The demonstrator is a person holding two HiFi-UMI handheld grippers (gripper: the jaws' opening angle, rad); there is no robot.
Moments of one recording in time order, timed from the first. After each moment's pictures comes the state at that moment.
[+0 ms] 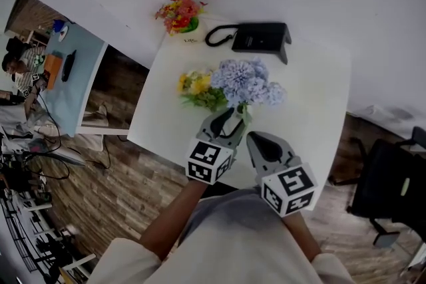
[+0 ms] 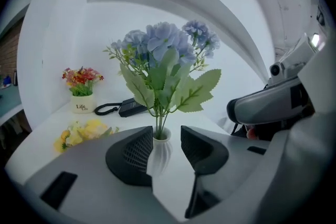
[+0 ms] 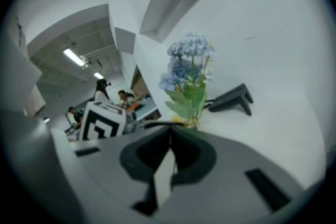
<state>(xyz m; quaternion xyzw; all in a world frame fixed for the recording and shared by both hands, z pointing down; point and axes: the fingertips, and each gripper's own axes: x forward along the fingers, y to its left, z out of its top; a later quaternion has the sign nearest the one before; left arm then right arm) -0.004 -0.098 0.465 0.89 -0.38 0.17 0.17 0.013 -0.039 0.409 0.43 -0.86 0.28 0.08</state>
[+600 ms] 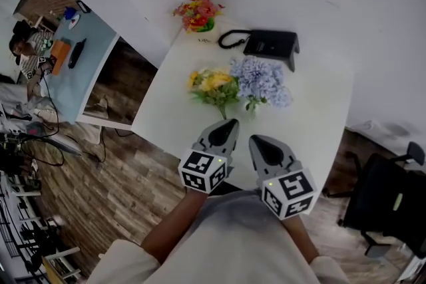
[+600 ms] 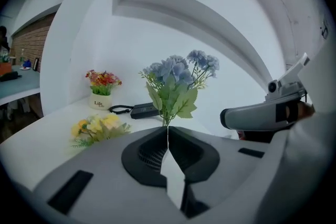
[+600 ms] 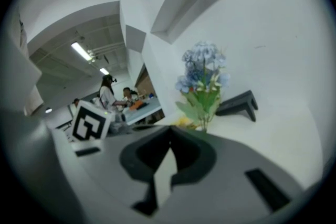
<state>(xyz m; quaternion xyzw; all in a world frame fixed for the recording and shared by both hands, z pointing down) -0.041 -0.069 0.442 0.87 -0.44 0.09 0.21 -0.002 -0.021 0.398 0.42 -0.87 0.24 0.09</state>
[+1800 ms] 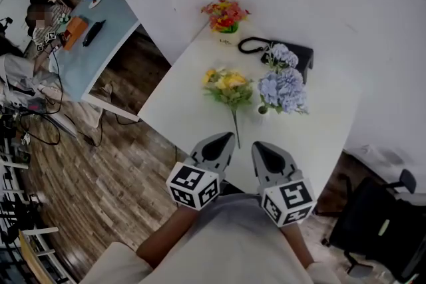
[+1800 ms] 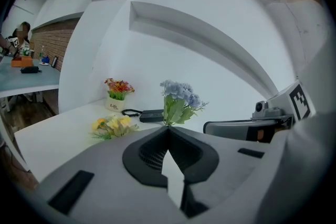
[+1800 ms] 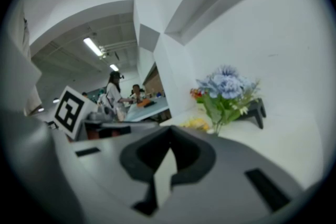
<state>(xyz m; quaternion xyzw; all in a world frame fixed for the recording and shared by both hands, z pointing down) -0.080 -0.022 0.398 0.84 -0.49 0.04 0.23 -0.022 -0.002 0.382 0.38 -0.90 0.20 0.10</state>
